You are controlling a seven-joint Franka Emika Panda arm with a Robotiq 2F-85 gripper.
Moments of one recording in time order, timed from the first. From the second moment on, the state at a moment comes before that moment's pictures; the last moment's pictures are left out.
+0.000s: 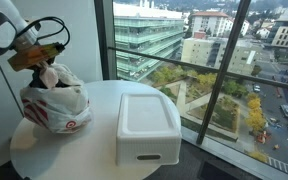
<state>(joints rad) 0.17 -0.25 0.36 -2.56 0.21 2.96 -0.69</state>
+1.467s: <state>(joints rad) -0.51 -0.68 0.95 -2.68 -0.45 3.06 0.21</state>
